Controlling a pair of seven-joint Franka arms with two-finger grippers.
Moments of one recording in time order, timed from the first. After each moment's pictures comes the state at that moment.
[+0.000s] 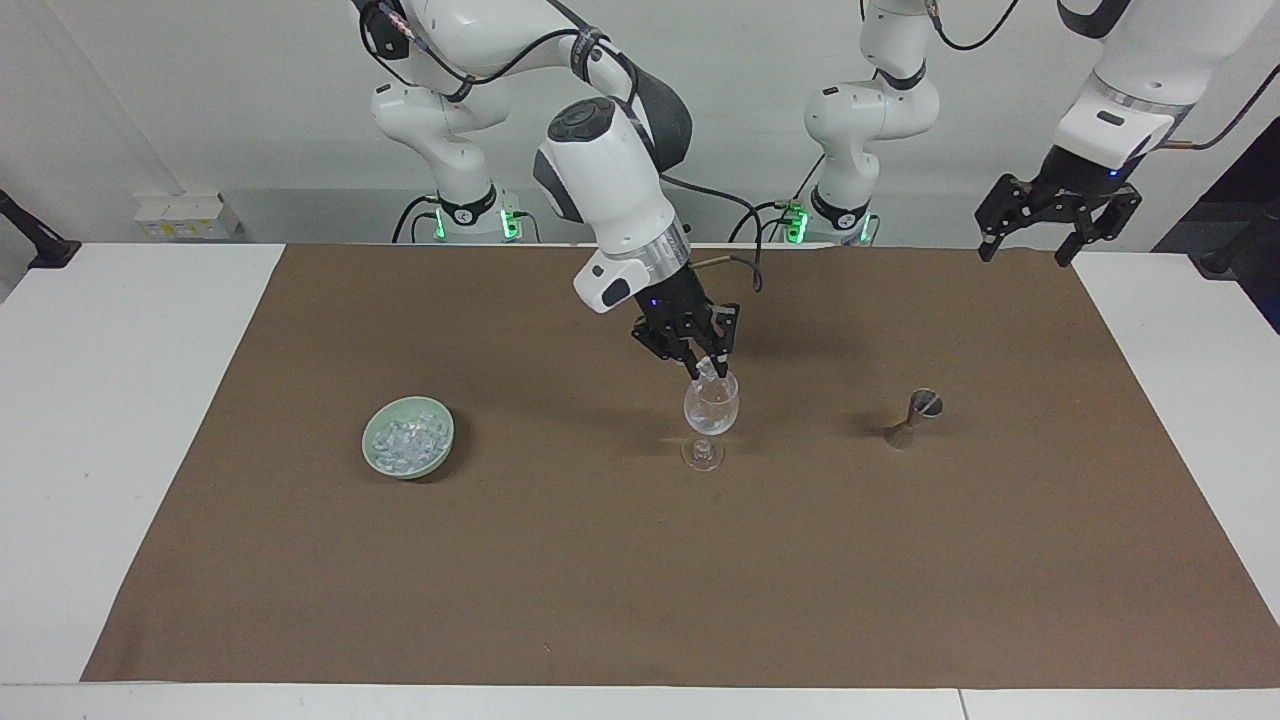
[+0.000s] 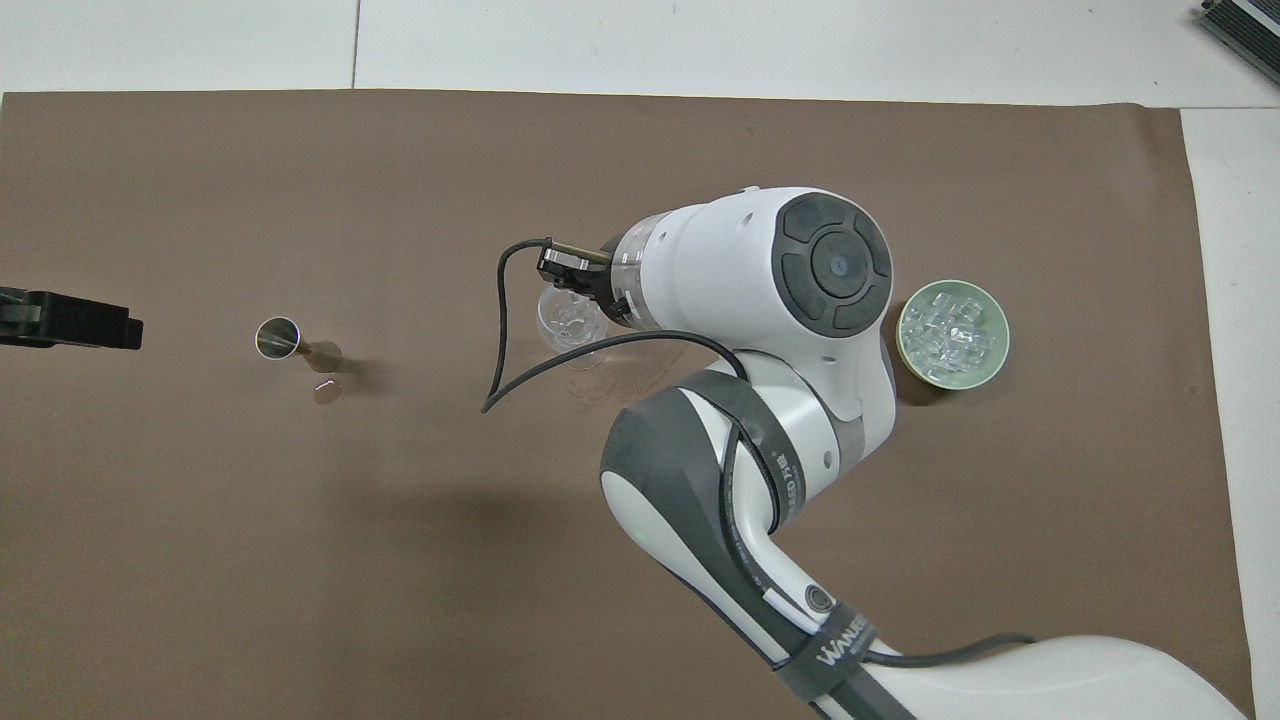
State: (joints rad) left arm 0.07 -0.08 -0.13 -1.61 -0.05 1.59 0.08; right arm 0.30 0.36 0.31 -1.53 0.15 2.29 0.77
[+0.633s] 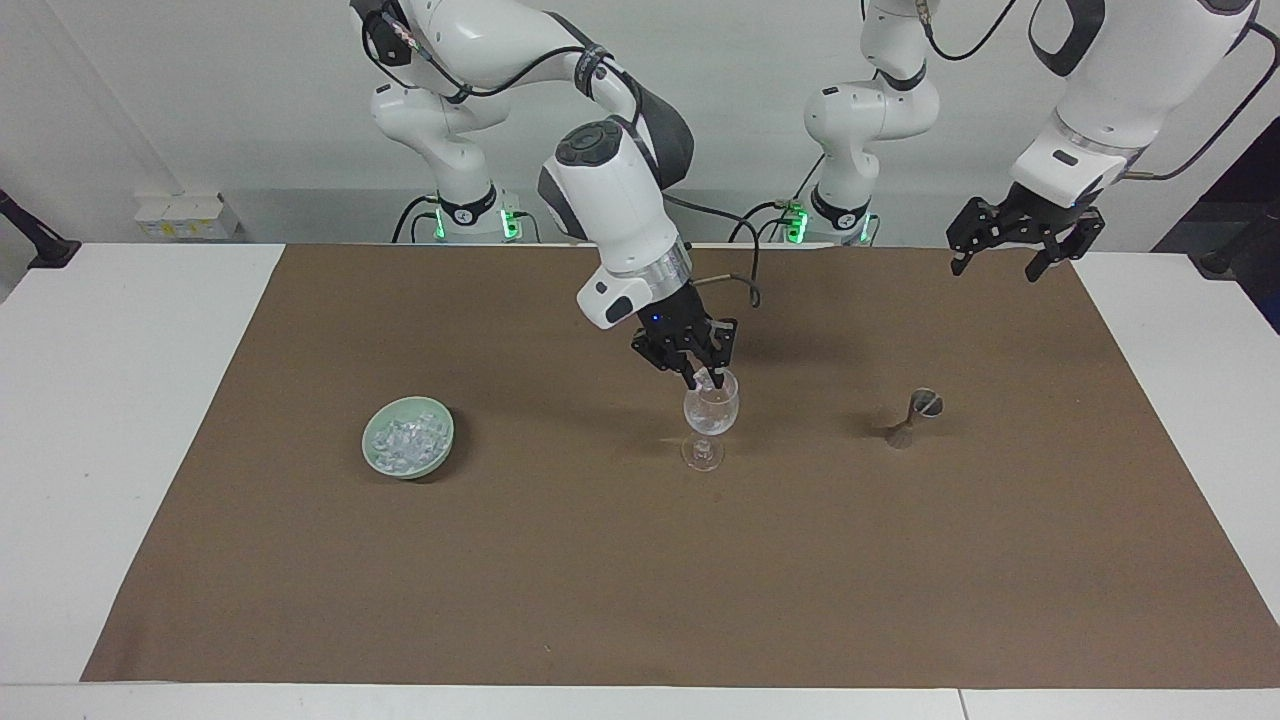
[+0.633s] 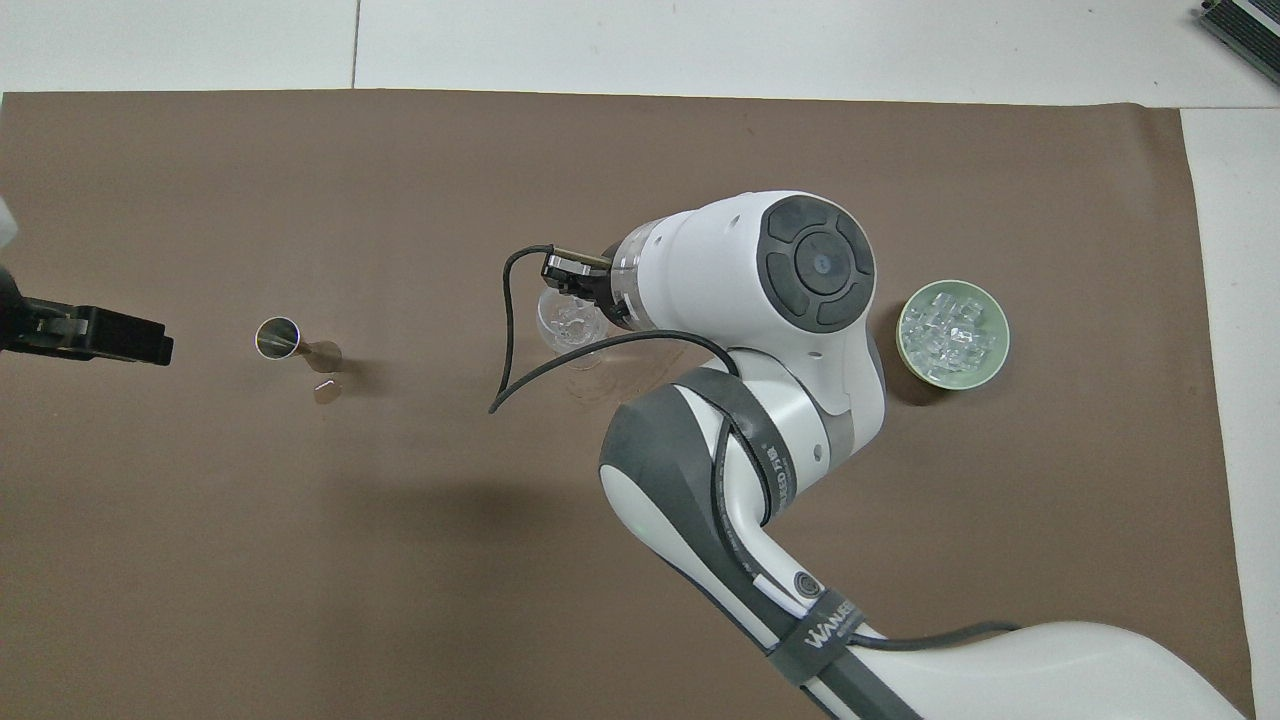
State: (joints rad) left arm 0.07 -0.07 -0.14 -1.65 -0.03 1.58 0.08; right arm 0.30 0.38 0.31 -1.54 0.14 2.30 0.77
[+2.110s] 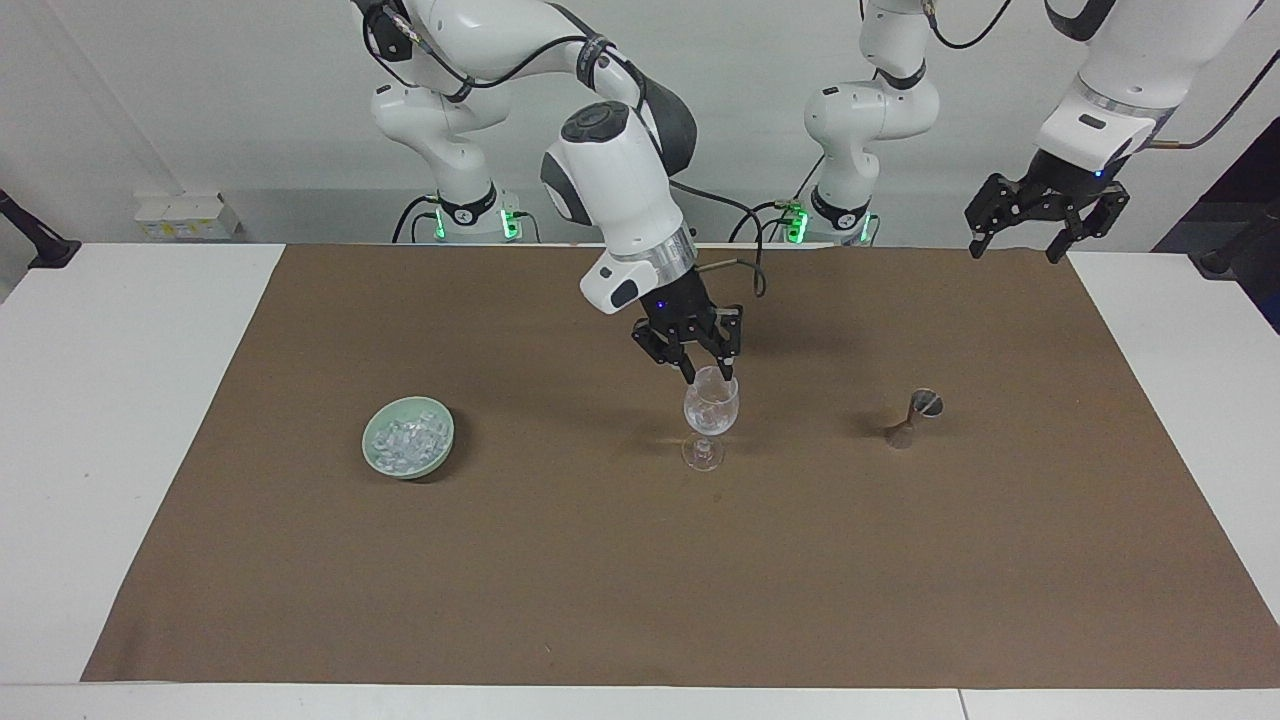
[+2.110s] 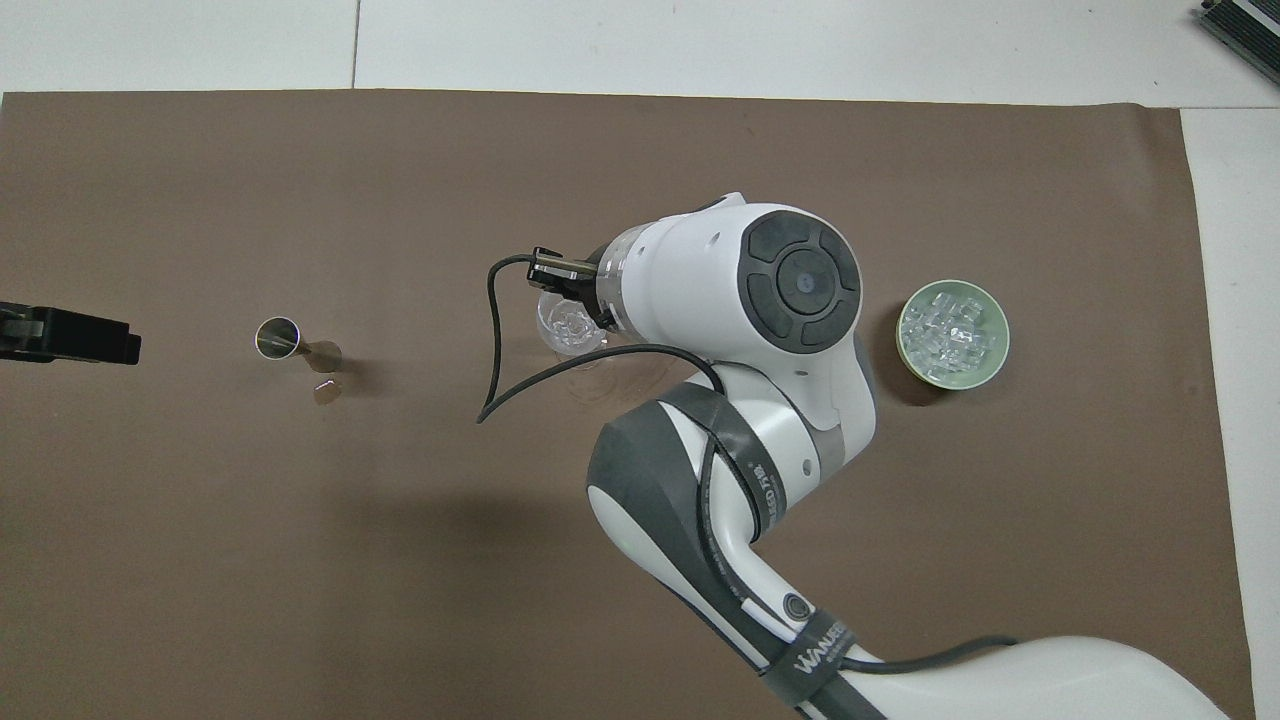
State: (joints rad) left arm 0.07 -0.10 -0.12 -1.63 -0.03 1.58 0.08; right arm 0.29 0.34 0.30 -1.54 0.06 2.30 0.77
